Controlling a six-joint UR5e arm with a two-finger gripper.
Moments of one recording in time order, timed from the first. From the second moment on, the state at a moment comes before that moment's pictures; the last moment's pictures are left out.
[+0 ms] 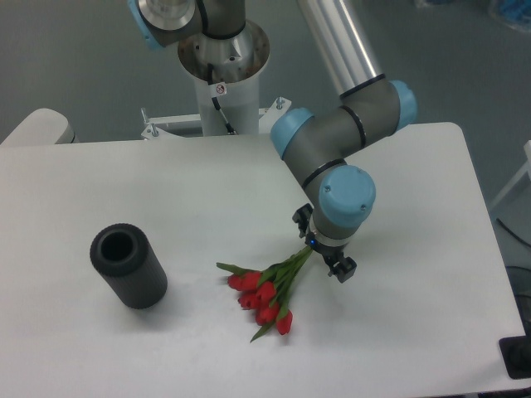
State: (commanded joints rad) arm 2.51 -2.07 -1.62 -1.13 1.58 1.43
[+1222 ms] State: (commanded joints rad) arm 2.49 -2.09 -1.64 -0.97 1.58 1.38
